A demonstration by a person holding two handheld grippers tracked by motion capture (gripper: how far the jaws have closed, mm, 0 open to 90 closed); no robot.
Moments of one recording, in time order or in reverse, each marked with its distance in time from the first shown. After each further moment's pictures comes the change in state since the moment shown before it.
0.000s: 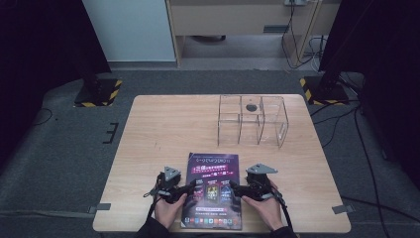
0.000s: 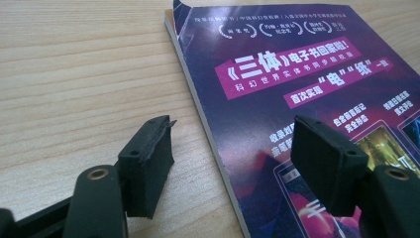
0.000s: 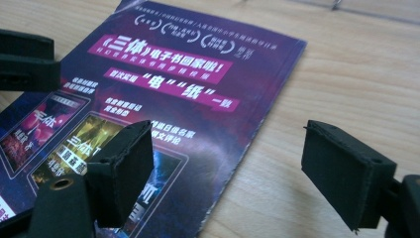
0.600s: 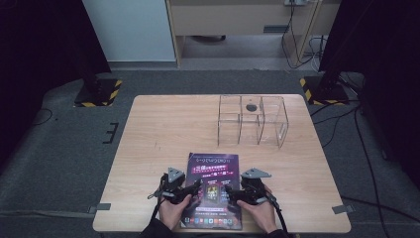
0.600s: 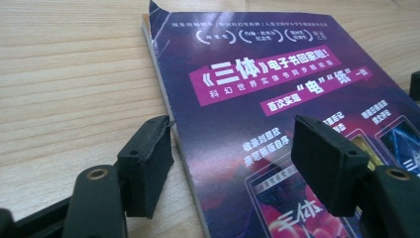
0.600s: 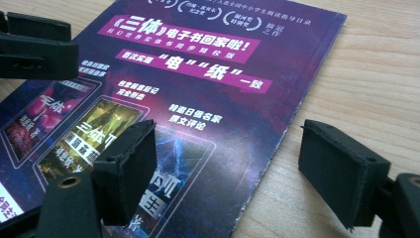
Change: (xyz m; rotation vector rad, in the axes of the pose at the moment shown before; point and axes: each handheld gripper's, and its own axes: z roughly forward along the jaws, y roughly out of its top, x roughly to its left) left arm -0.012 -0.002 0.006 -0.031 -0.028 -0.013; right arm 0.011 -0.012 0.013 0.011 0.029 0.005
